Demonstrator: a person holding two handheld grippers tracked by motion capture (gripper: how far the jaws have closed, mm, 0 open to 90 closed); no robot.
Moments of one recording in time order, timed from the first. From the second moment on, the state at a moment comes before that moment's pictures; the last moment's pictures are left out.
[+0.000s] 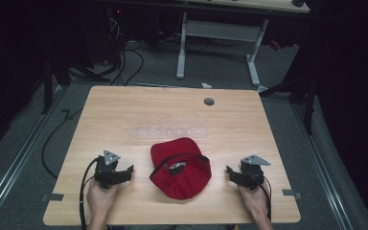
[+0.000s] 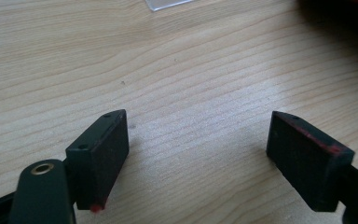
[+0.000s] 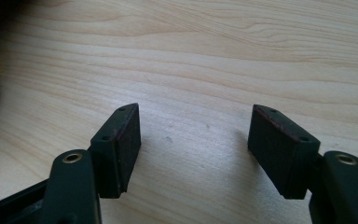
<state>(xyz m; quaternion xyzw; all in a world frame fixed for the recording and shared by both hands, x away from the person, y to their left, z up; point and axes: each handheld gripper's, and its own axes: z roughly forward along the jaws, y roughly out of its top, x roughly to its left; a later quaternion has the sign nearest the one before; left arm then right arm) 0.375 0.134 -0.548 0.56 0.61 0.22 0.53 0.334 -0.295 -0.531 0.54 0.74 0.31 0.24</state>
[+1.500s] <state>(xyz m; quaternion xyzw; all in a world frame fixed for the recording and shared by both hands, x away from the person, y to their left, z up) 0.375 0.134 -0.548 0.56 0.61 0.22 0.53 0.354 -0.206 -0.518 0.46 0.77 0.40 0.16</state>
